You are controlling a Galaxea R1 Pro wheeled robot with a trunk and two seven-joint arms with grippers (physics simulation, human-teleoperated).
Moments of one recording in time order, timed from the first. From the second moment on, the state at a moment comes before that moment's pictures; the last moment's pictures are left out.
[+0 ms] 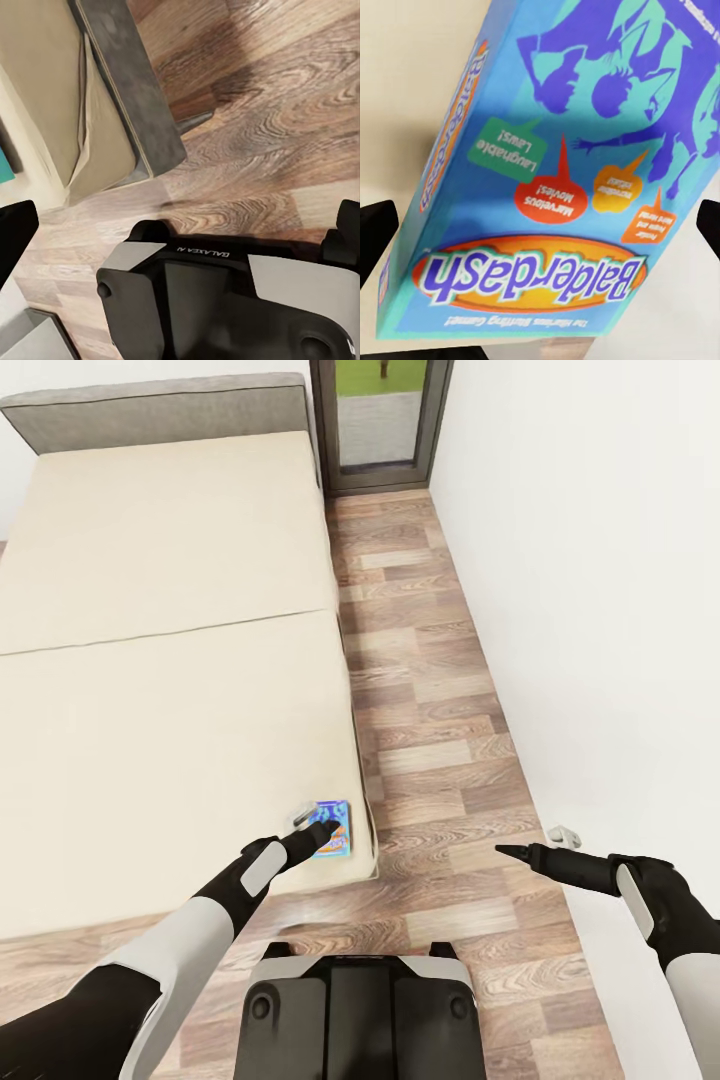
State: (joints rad) left arm -0.92 -0.10 -0.26 -0.40 0.89 0.27 0.02; right arm -0.72 -0.33 -0.24 -0.75 -0.12 0.73 0.86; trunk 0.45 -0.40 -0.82
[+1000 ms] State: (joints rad) left arm -0.92 -0.10 -0.26 -0.40 0.89 0.27 0.02; right arm -0.72 -0.33 -0.24 -0.75 -0.12 0.73 0.86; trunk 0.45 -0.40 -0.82
